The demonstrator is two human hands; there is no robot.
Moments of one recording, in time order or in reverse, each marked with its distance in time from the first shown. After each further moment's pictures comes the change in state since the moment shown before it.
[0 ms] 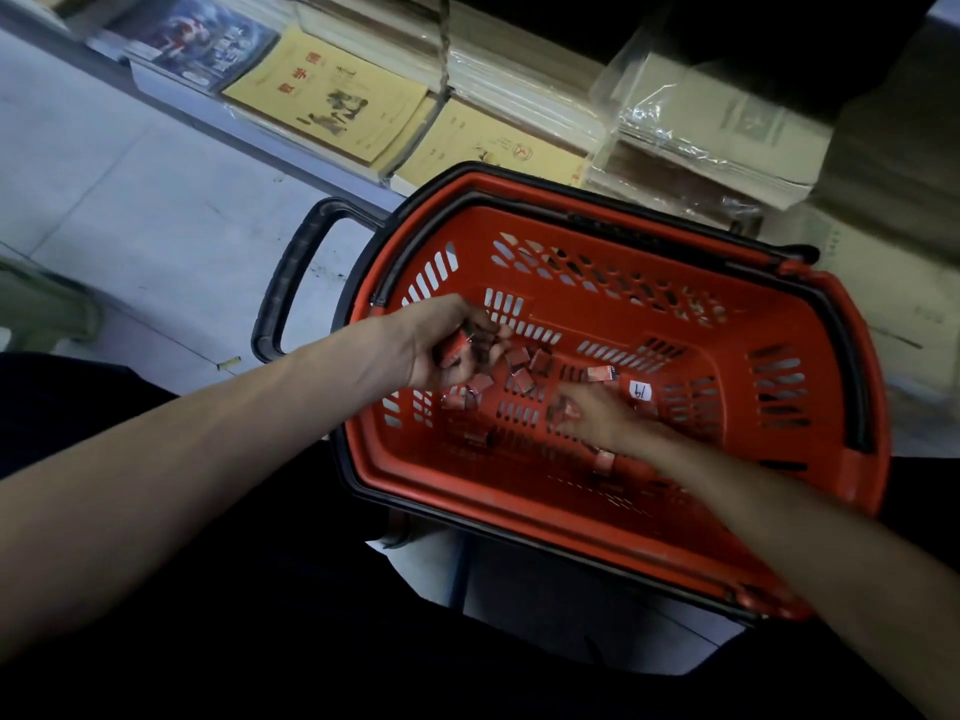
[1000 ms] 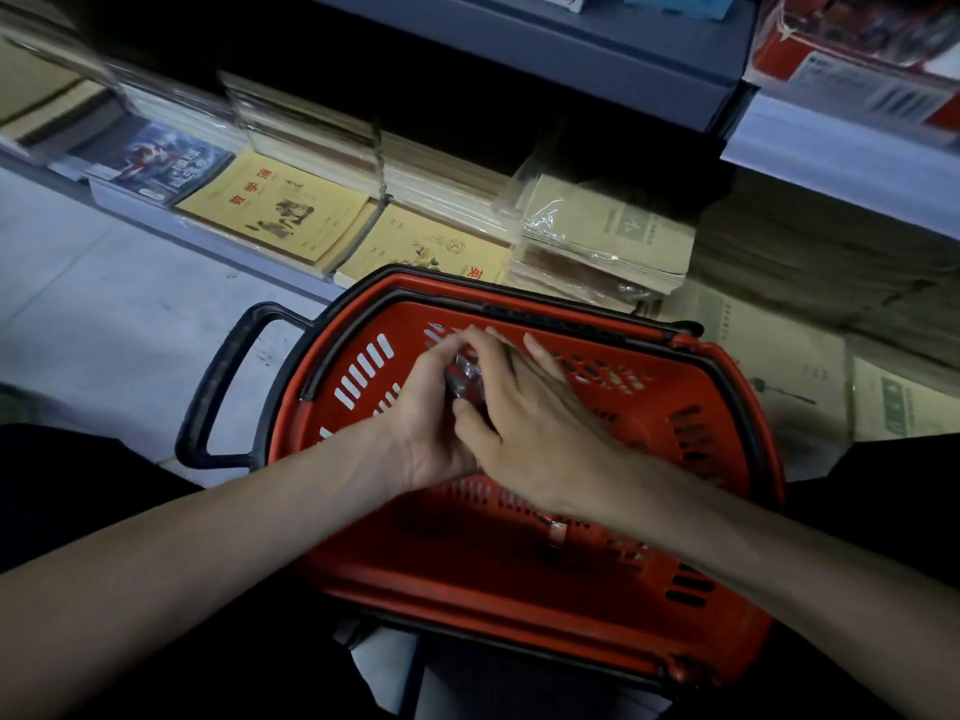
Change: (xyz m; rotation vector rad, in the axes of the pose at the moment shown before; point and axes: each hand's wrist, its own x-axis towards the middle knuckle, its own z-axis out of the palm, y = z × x) left_hand -0.026 -0.005 0.077 -0.243 -0.330 0.179; right_hand -0.104 -0.163 -0.164 -0.008 0.382 -0.172
